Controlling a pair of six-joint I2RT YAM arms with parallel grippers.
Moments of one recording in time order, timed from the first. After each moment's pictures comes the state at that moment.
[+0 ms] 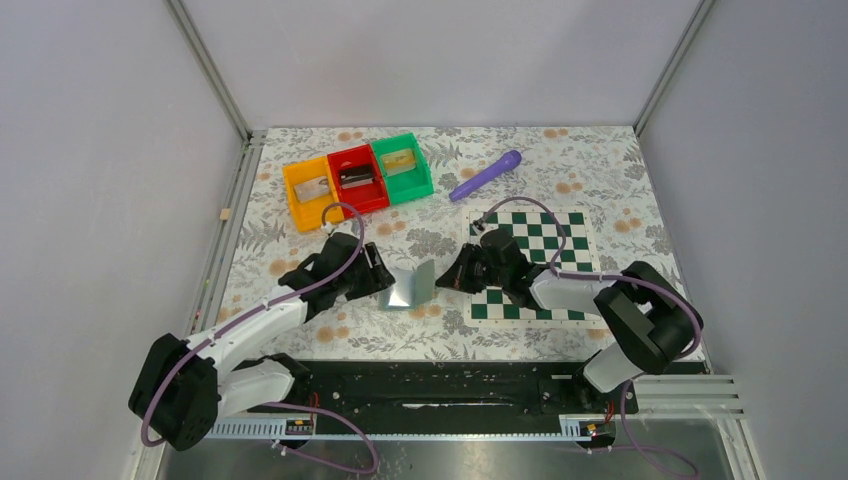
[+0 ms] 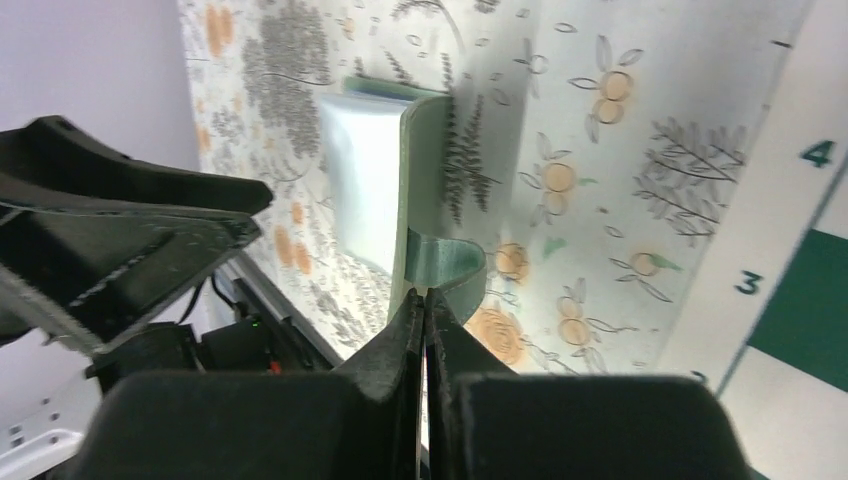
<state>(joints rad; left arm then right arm) -0.57 1.09 0.58 -0.29 -0.02 -0.81 0.70 1.54 0.60 0.34 -0.30 0.96</state>
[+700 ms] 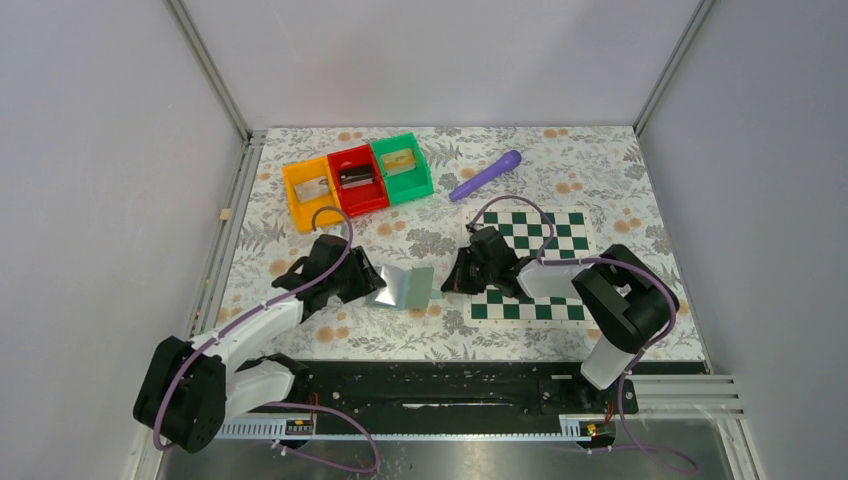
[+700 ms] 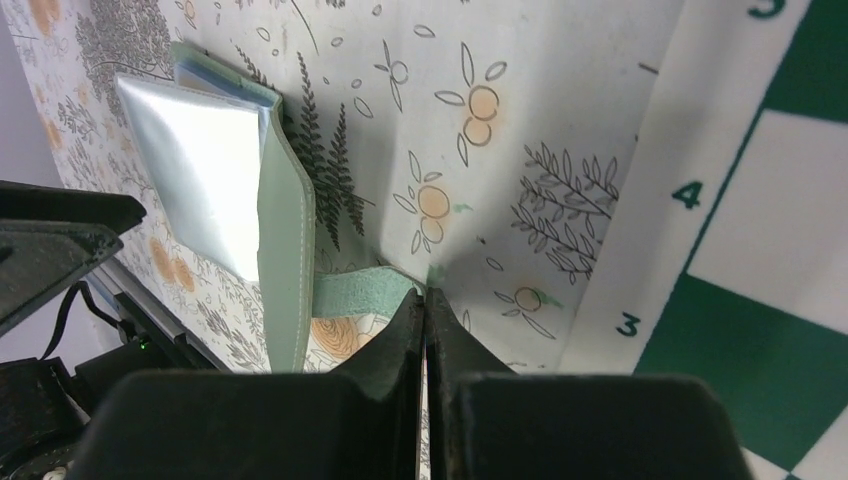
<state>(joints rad) -0.45 1.09 0.51 -0.26 0.08 -0.80 0.68 1.68 0.68 0.20 -0.25 0.82</state>
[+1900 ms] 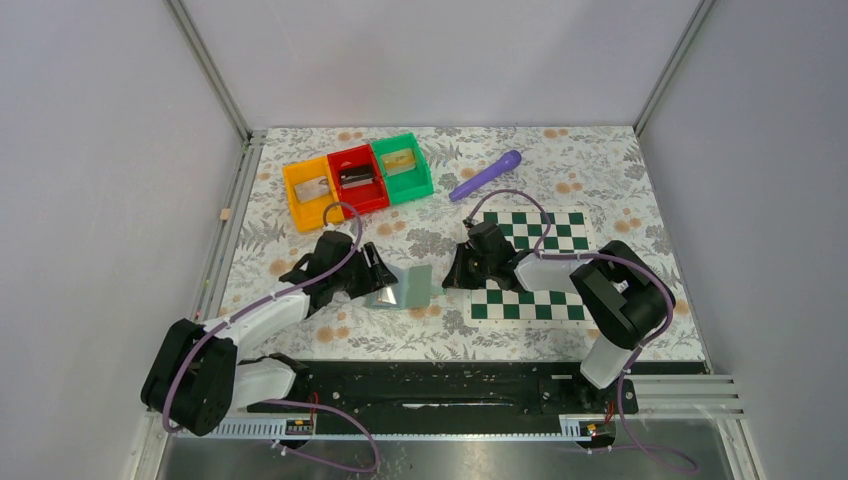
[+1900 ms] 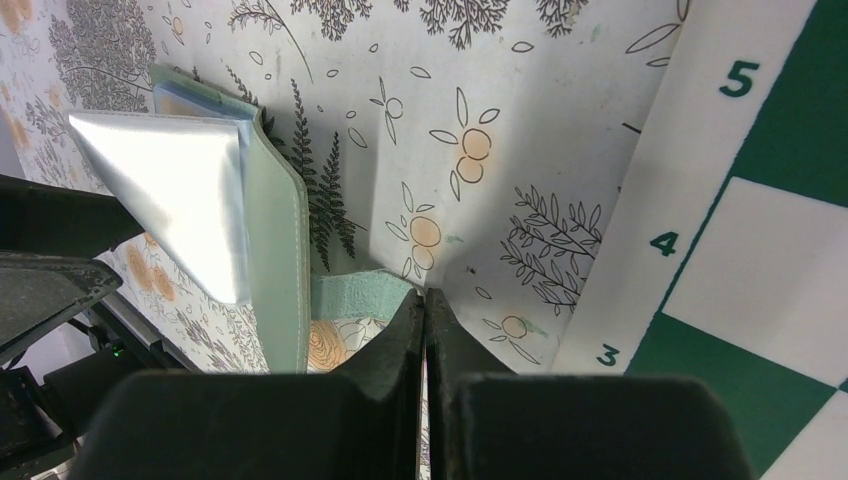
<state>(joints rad) -0.45 1.18 0.50 -0.11 0.20 -0.76 0.67 1.71 0.75 0.12 -0.25 0.75</state>
